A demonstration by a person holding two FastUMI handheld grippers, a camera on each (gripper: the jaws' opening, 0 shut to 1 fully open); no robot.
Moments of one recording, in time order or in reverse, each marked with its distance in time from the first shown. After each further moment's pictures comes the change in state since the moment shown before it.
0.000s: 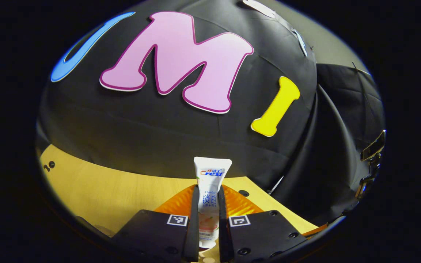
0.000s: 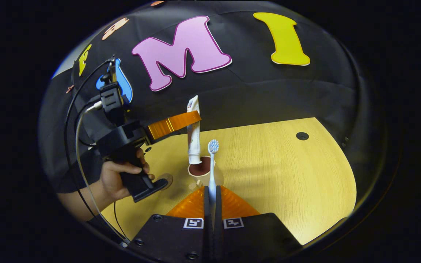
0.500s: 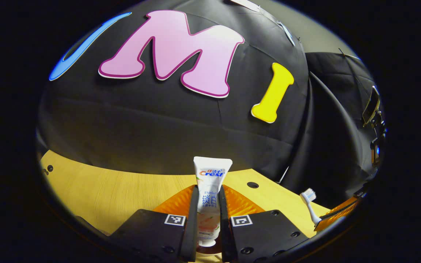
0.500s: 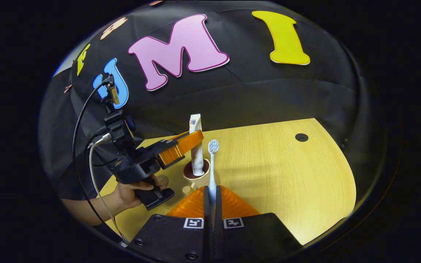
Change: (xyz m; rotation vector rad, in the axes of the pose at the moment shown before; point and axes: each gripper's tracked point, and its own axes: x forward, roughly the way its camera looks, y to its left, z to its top) left arm 0.016 0.025 -0.040 0.164 -0.005 0.029; right arm 0.013 -0.007 0.002 -0.013 -0.003 -0.016
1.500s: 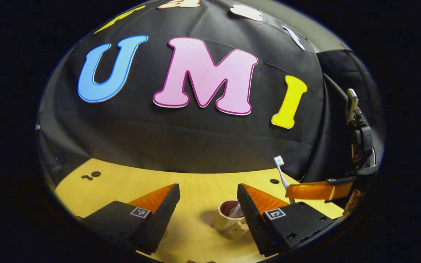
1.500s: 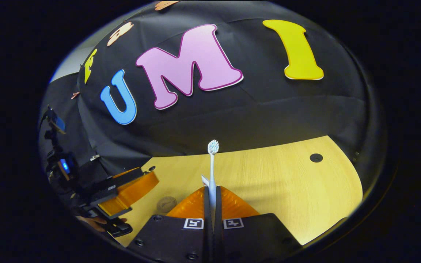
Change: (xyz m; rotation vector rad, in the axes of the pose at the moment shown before) left arm -0.156 0.031 0.033 0.050 -0.029 0.287; right arm 0.037 0.036 0.053 -0.002 -0.171 0.083
